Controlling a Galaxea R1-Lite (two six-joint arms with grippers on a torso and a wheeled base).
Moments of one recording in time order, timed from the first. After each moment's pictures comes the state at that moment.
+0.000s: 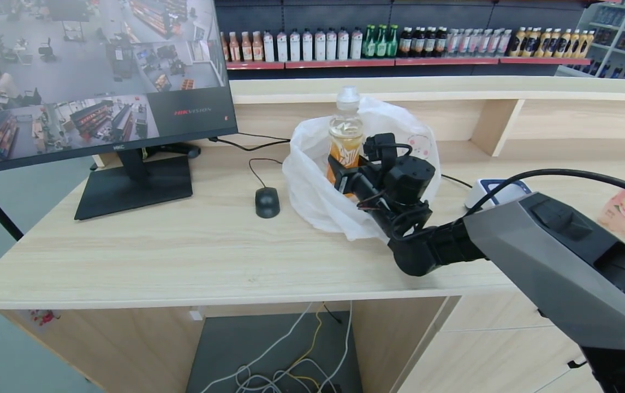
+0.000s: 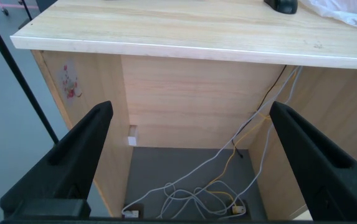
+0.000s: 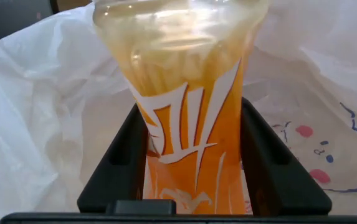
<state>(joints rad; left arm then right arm) 0.00 0.00 0.00 0.00 0.00 0.00 0.50 2.43 -1.62 -1.11 -0.08 0.00</state>
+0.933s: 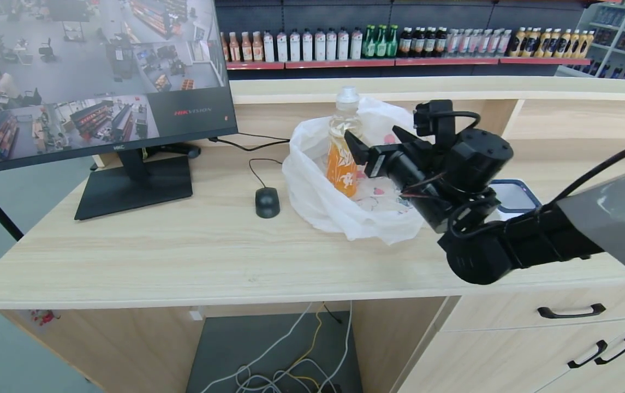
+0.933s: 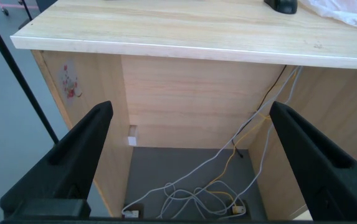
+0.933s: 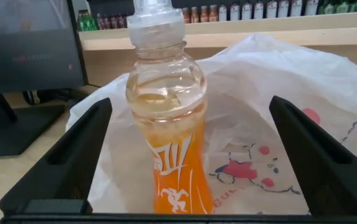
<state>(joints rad) 0.00 0.00 0.00 0.00 0.00 0.00 0.50 2.11 -1.23 -1.25 -0.09 0.00</state>
